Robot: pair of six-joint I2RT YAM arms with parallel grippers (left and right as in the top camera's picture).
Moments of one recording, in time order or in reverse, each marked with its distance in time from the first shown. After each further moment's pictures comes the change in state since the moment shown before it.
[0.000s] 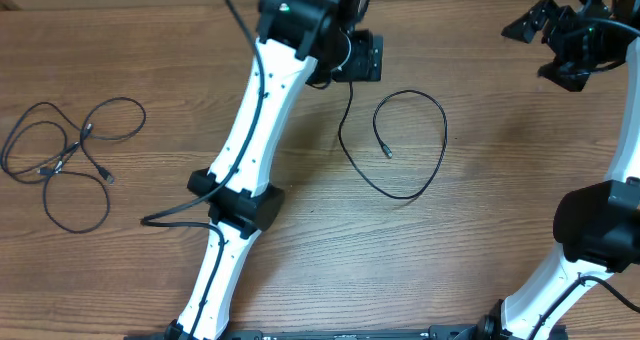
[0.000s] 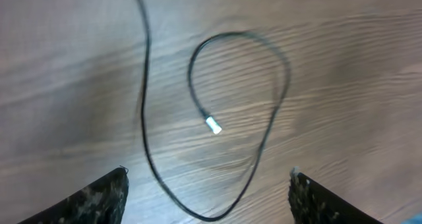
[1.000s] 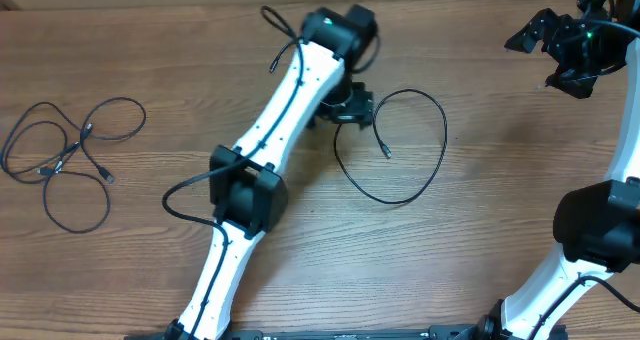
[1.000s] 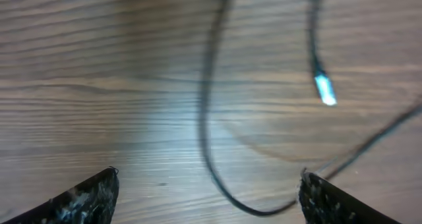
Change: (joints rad) left arm -0.031 0.010 -0.415 0.001 -0.109 -0.056; right arm 0.000 0.000 0.000 -0.045 0.078 -0.042
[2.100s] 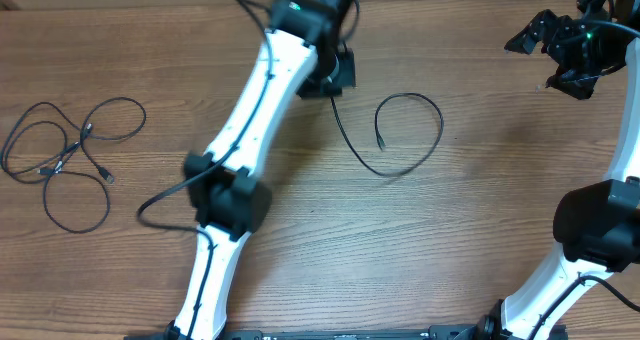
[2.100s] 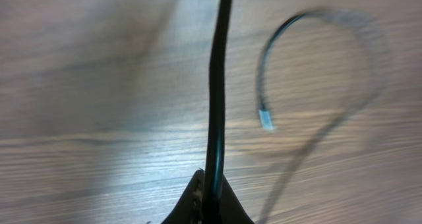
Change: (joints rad) left arm 0.069 -0.095 0.029 0.146 0.040 0.015; right arm 0.001 0.002 0.000 -0.005 0.010 -0.004
